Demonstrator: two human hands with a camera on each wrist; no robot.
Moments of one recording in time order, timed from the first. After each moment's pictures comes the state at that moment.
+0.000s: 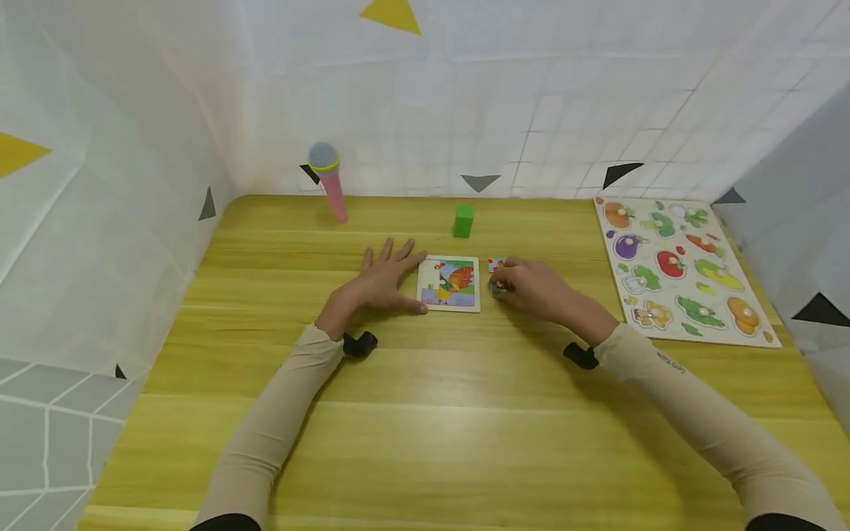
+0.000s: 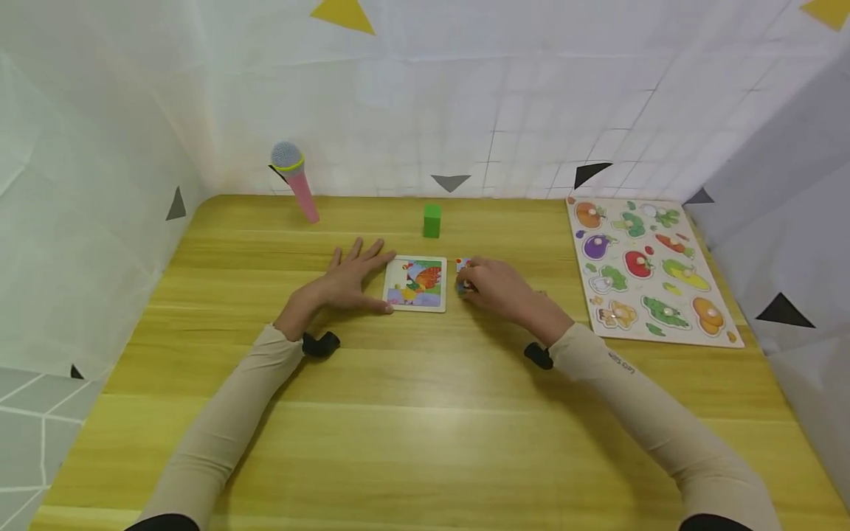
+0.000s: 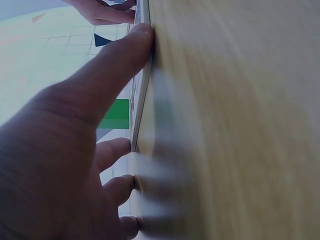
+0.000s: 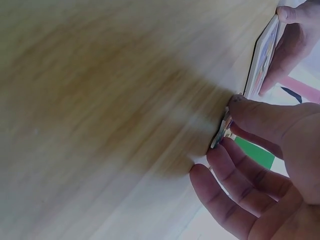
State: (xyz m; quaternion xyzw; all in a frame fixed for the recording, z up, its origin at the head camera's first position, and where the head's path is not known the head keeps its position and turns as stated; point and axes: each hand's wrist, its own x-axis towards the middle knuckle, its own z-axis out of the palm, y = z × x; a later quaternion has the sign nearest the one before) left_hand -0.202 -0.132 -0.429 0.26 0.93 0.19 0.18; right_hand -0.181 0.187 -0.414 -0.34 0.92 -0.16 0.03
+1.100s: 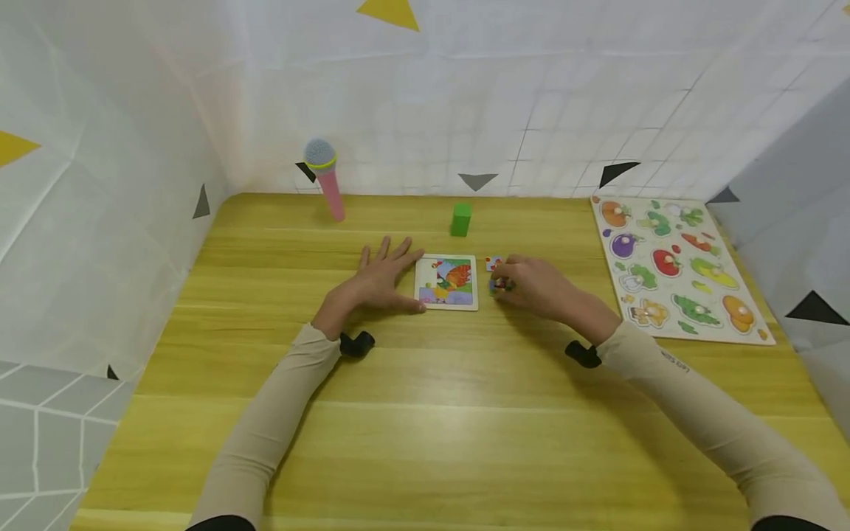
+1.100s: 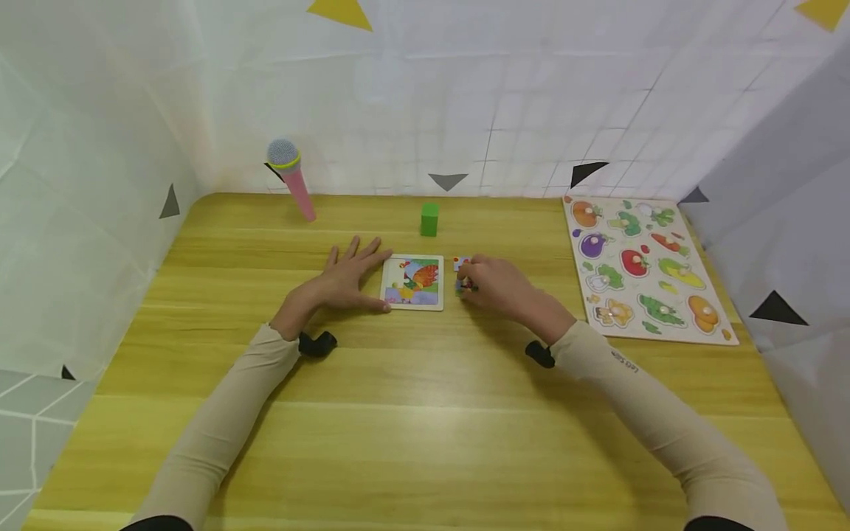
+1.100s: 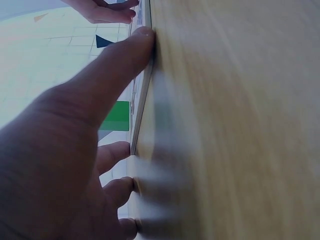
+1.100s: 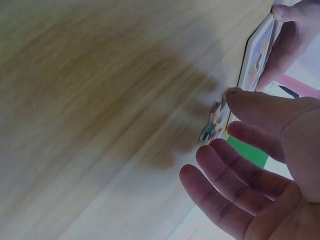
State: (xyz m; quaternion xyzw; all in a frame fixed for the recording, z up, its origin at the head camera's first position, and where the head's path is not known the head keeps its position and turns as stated) left_hand -0.202 -0.132 -0.432 0.26 0.93 0.21 0.18; right_hand -0.178 0.189 -0.407 -0.33 0.93 -0.15 0.04
